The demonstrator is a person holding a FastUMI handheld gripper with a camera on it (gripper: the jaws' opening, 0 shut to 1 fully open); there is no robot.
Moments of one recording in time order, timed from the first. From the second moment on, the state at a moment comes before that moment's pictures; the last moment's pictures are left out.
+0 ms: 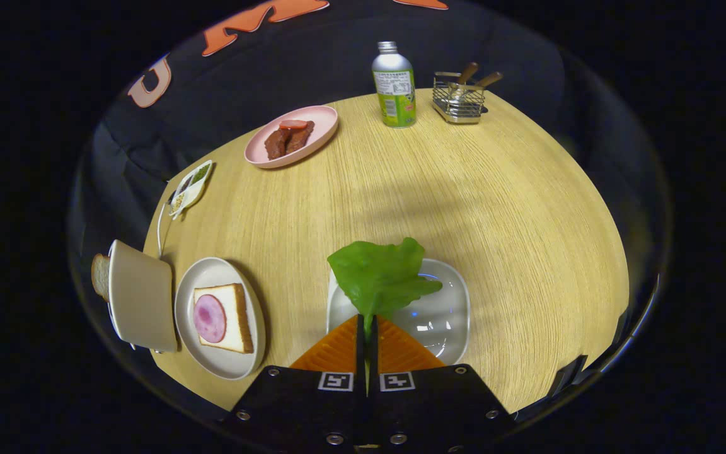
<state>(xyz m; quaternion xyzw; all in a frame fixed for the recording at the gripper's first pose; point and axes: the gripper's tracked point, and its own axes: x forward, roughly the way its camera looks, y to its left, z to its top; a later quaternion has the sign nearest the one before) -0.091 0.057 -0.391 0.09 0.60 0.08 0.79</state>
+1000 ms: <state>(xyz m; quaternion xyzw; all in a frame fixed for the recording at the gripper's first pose) -0.122 0.217 -0.333 0.05 0.58 0.27 0.77</state>
